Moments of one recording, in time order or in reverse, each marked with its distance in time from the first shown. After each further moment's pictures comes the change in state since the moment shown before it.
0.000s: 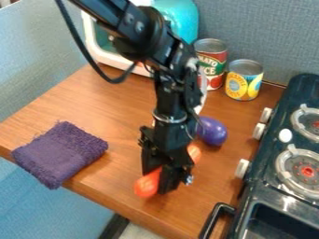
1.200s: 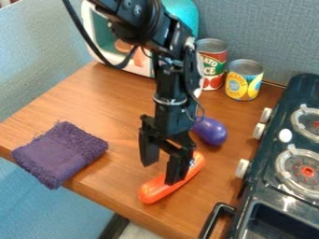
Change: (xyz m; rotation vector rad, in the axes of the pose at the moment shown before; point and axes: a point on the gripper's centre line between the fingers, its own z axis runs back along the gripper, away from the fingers) arm 0.007 0.012 0.018 -0.058 -0.001 0.049
